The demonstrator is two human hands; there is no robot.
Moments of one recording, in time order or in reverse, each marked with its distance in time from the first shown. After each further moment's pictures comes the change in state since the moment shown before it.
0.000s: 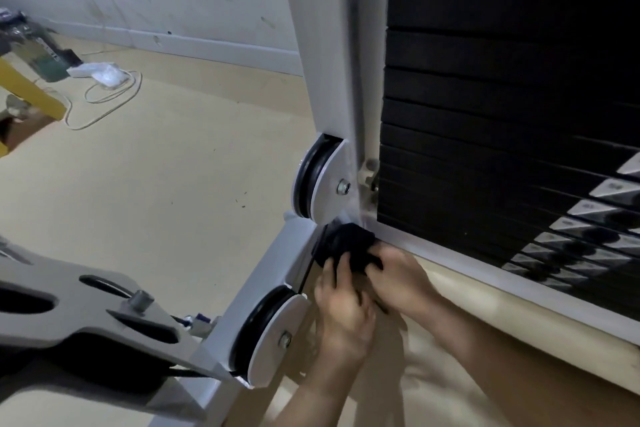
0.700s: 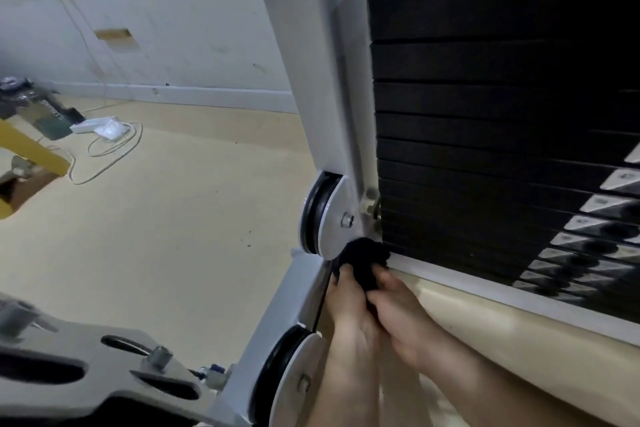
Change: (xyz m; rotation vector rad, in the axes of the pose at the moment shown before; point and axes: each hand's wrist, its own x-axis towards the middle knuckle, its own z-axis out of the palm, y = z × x) left_hand 0.062 0.023 -0.005 -1.273 0.184 -0.669; right_hand -0.027 -0.052 -0.001 1.124 -0.079 0.239
